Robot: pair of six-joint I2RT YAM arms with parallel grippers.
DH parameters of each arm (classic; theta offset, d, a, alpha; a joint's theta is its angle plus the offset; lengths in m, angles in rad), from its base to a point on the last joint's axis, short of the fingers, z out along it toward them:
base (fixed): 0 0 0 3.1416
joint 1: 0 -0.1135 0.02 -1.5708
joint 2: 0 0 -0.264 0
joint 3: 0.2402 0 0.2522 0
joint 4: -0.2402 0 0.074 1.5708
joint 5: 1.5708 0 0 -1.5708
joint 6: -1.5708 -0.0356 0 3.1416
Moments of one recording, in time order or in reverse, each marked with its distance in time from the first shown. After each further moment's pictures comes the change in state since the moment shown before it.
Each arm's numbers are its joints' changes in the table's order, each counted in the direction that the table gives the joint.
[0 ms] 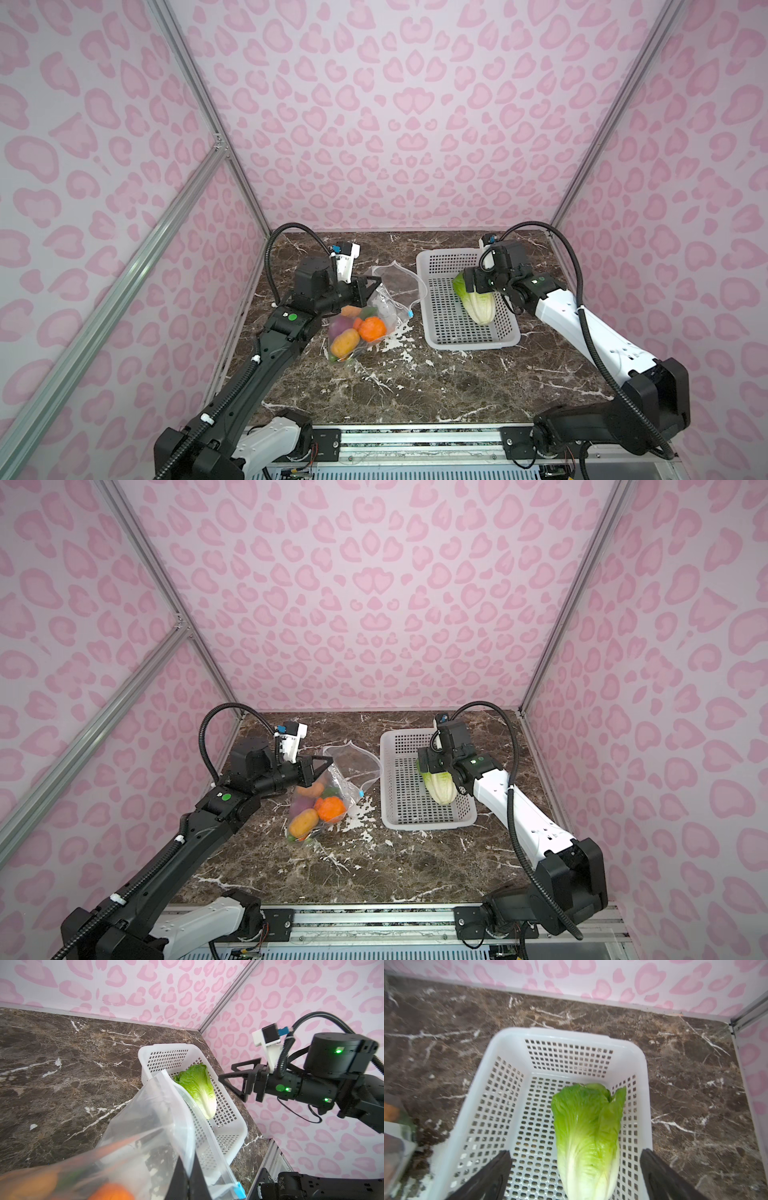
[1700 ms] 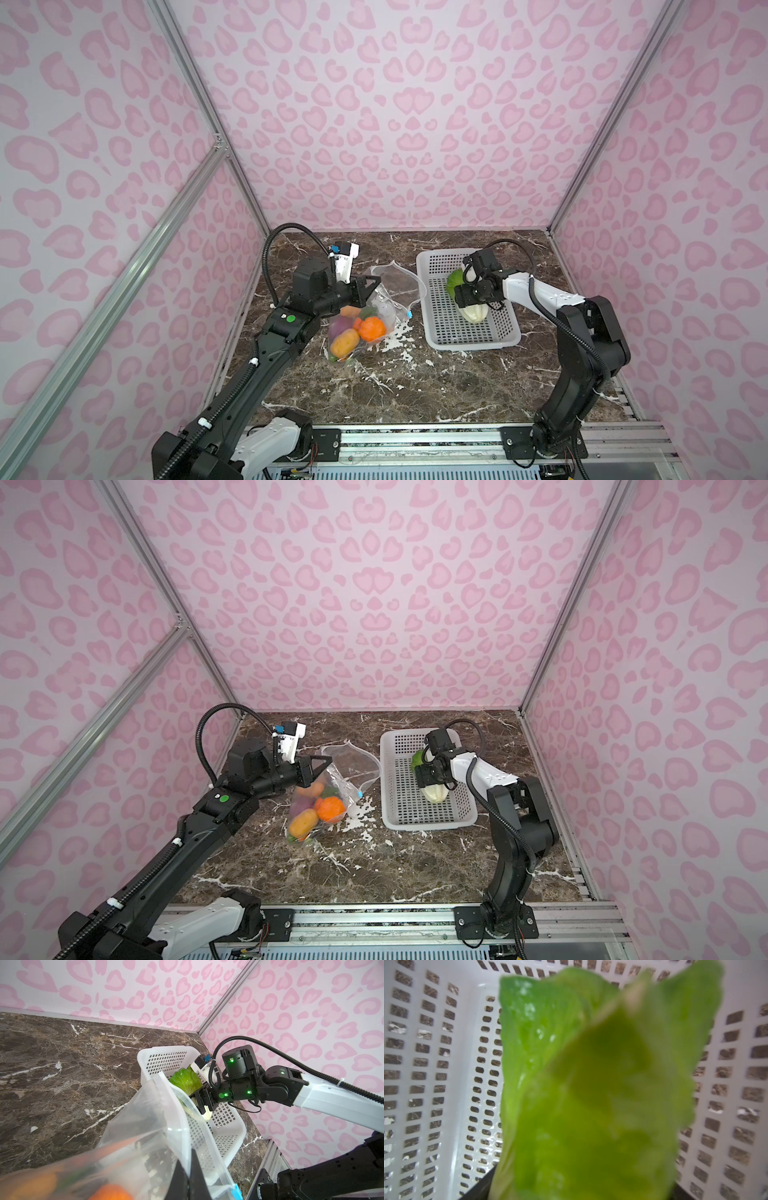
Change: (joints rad) left arm 0.000 0.014 0.000 0.000 0.000 0.000; right arm 0.053 -0.388 0.054 -0.006 -0.166 0.023
